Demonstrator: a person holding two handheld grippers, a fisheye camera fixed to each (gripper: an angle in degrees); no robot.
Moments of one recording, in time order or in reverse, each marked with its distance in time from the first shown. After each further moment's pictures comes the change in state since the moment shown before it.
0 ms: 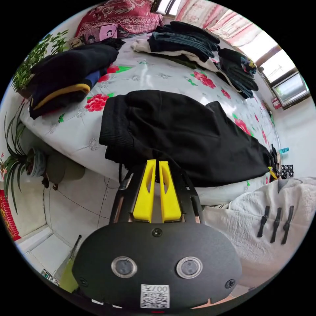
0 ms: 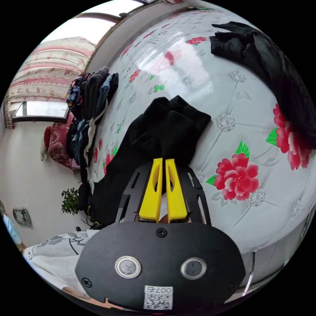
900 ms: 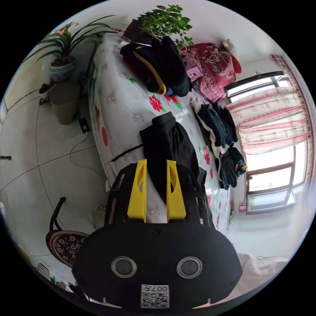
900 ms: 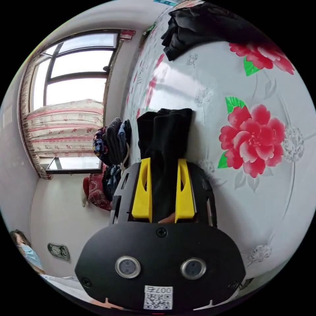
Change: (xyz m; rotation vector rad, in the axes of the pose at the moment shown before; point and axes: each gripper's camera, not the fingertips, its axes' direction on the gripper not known) left arm -0.109 0.084 -0.068 0.414 0.347 -0.789; right arm 0.110 0.051 0.027 0.319 -0.387 0.359
